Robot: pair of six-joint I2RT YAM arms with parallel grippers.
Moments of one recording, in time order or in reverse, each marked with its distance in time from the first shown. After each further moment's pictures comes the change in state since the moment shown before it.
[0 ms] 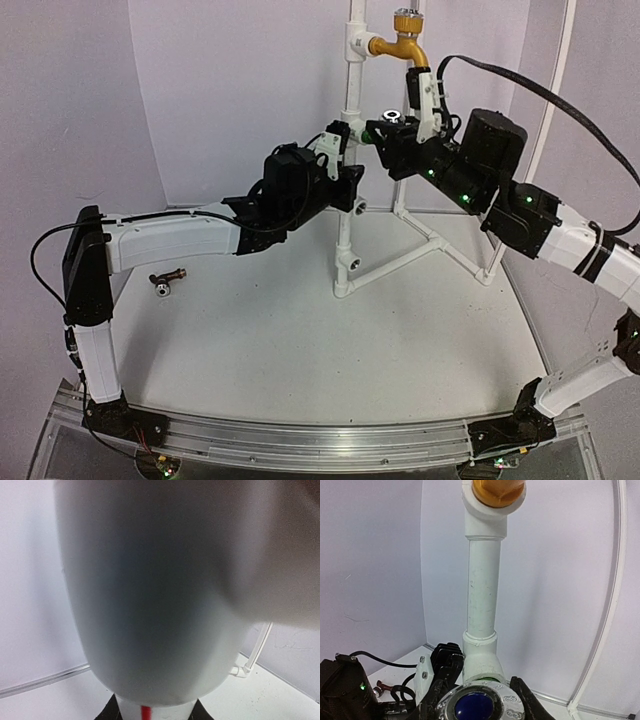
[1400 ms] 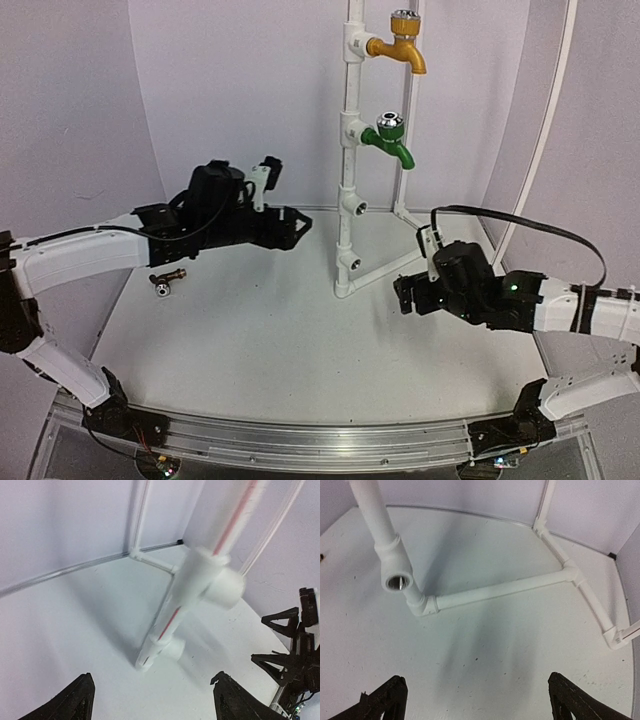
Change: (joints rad) left arm 0.074 -0.417 -0.373 -0.395 0.210 -0.253; right arm -0.006 -0.229 -0.647 -0.340 0.203 0.378
